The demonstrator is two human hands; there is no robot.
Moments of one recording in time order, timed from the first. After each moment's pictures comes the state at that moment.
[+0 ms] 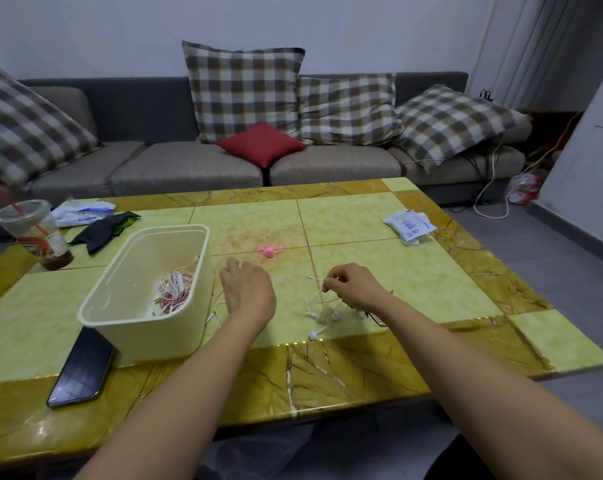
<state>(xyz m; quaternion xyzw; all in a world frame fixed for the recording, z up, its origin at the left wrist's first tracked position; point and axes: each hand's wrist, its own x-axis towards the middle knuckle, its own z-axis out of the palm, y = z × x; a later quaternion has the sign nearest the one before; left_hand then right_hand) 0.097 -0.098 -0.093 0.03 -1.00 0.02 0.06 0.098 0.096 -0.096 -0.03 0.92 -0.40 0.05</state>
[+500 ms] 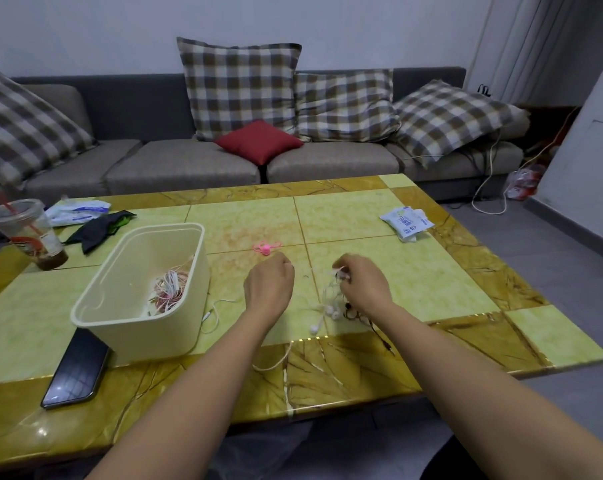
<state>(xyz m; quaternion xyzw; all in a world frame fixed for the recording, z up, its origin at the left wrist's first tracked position) 0.096 -0.071 -0.094 -0.02 -0.95 -0.29 0.12 0.098 0.107 -0.114 0.01 0.95 -0.29 -0.09</state>
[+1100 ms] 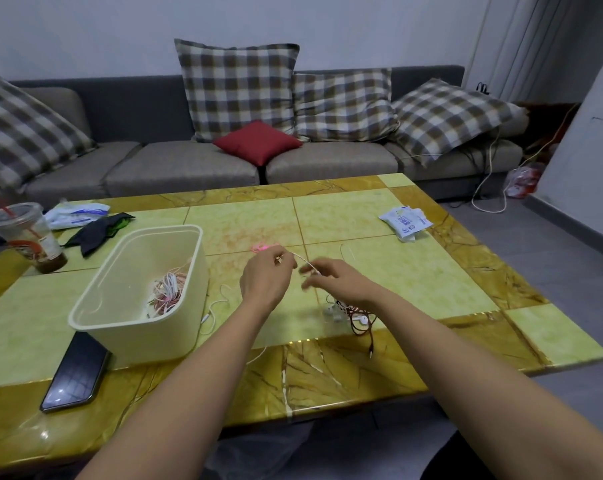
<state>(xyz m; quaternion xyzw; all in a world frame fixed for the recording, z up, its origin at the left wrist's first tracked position) 0.101 -0.068 -0.072 0.01 -0.91 -0.41 0.11 0.103 0.092 -0.091 -0.11 0.88 -0.46 0.10</state>
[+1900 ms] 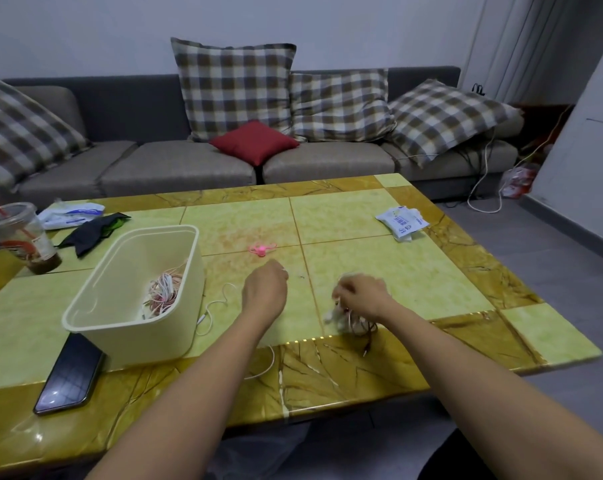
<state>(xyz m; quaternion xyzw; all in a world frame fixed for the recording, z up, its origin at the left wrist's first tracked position) 0.093 -0.068 -0.096 0.01 -0.96 -0.29 0.04 0.107 0.124 -0.119 -0.02 0.95 -0.30 0.04</state>
